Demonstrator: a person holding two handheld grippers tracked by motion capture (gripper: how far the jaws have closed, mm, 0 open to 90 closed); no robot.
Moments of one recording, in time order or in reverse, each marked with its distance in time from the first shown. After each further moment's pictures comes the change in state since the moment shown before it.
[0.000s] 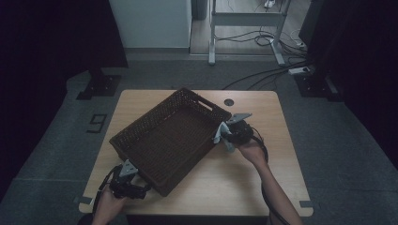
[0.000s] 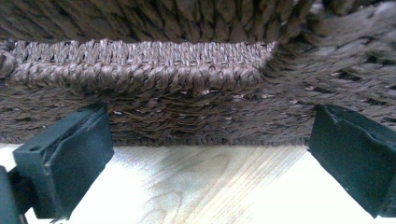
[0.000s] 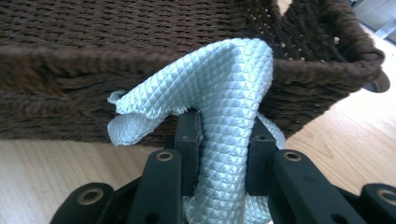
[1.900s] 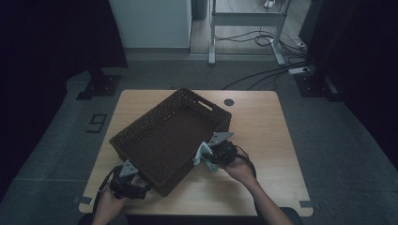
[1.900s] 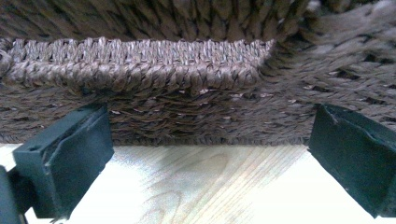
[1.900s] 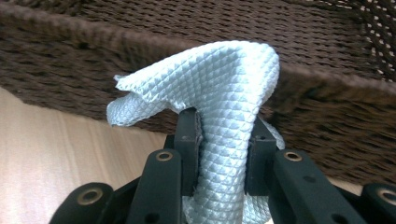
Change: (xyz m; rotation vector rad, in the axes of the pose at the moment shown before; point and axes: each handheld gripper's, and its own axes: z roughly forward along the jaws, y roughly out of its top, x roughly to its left) left arm -0.001 0.000 0.000 -0.003 -0.002 -0.005; right arm 0.088 0.003 -0.003 -0.016 0.178 -0.123
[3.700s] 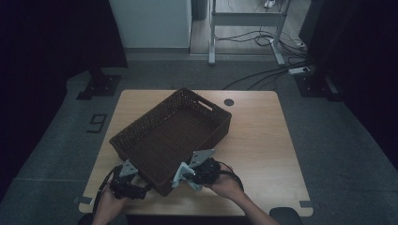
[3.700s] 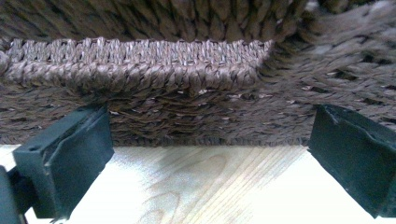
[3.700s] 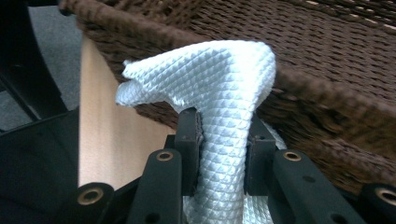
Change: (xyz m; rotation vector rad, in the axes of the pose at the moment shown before) left arm 0.000 0.000 0.000 -0.005 -0.007 -0.001; right arm 0.073 0.016 0.012 -0.027 0.184 -0.127
